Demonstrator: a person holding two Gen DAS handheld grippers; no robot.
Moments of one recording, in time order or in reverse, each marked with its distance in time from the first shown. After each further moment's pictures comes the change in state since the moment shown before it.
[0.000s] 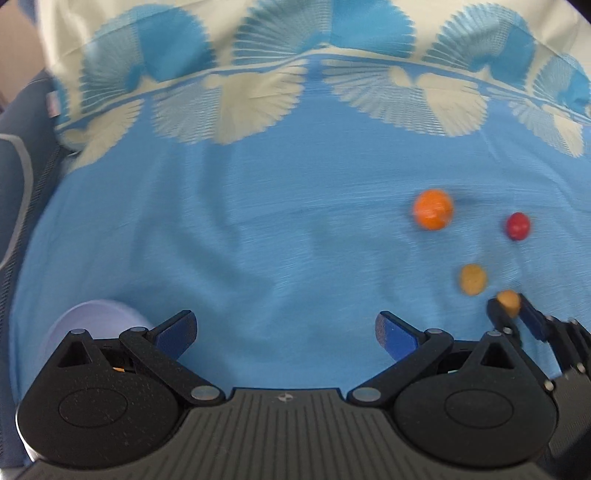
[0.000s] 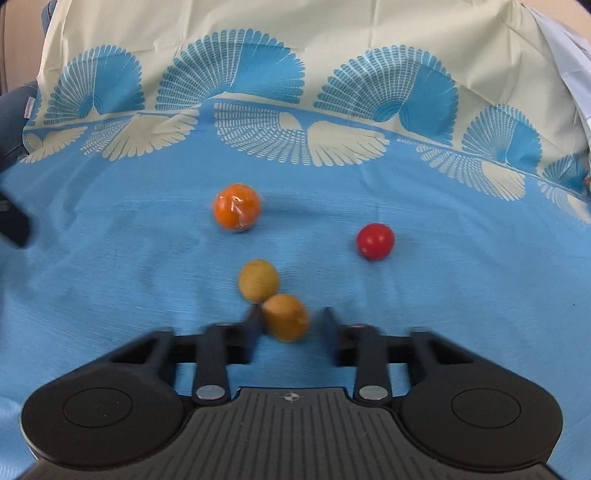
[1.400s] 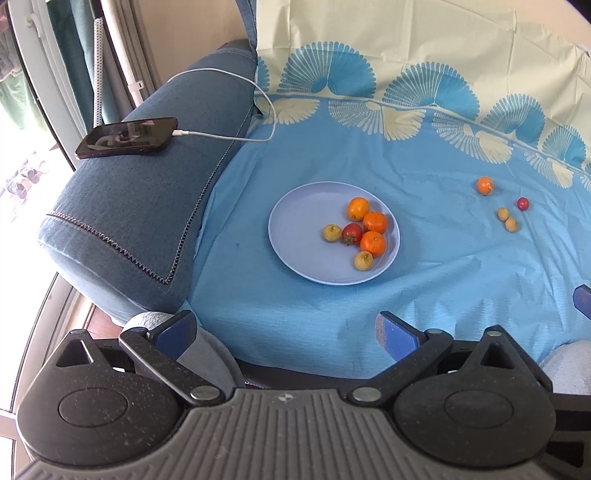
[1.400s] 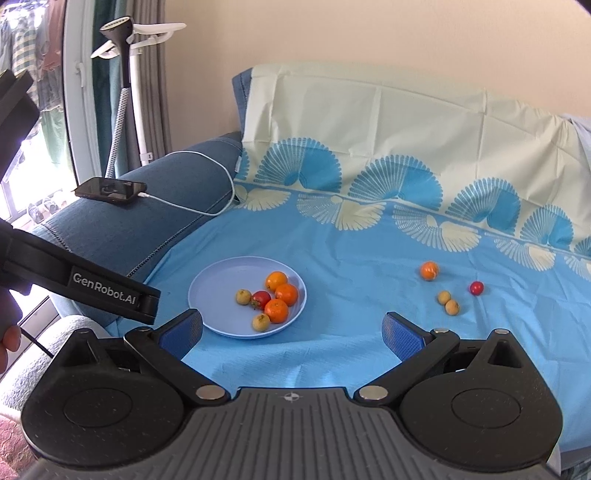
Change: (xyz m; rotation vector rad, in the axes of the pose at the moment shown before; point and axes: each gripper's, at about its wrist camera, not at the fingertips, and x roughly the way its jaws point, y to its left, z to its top) left arm -0.230 0.217 -0.254 -0.211 -0.147 0.076; right arm -0.352 0.174 -0.029 -0.102 -0.150 0.293
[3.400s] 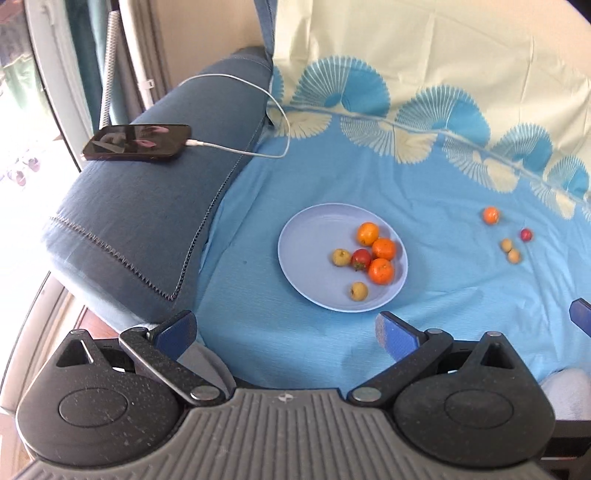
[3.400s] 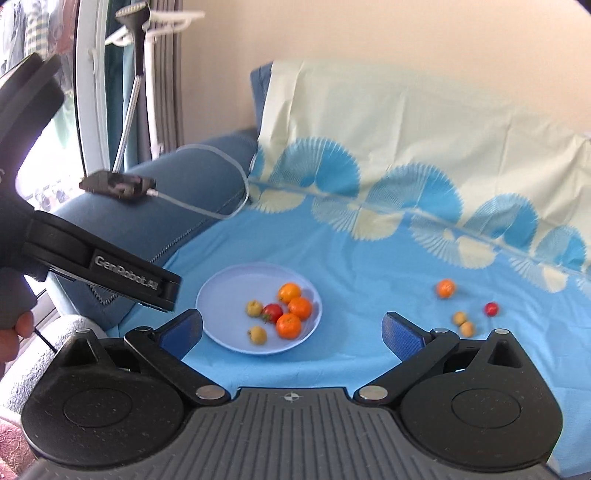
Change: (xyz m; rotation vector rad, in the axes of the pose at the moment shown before) left arm -0.003 0.021 0.013 -0.086 -0.034 -0.025; right arm 0.010 0.020 0.019 -0.084 -0.022 0.017
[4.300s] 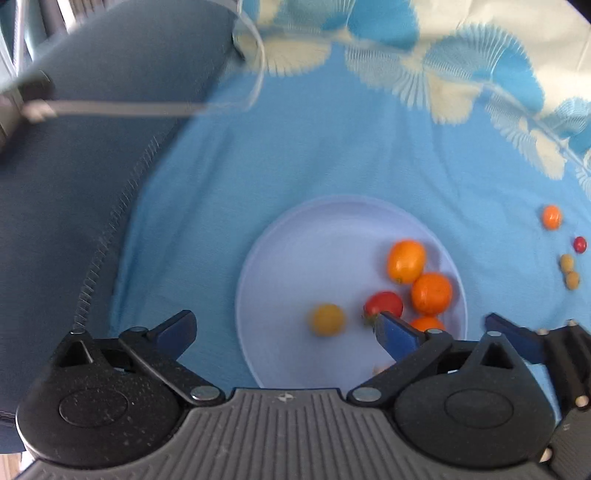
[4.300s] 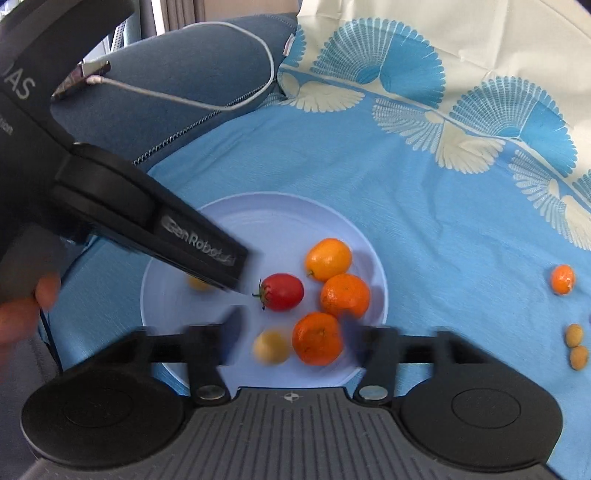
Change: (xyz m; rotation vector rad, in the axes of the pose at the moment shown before) left arm 0.215 -0.012 0.085 0.041 0.194 -0.051; right arm 0.242 0.008 0.009 -0.073 0.325 0.159
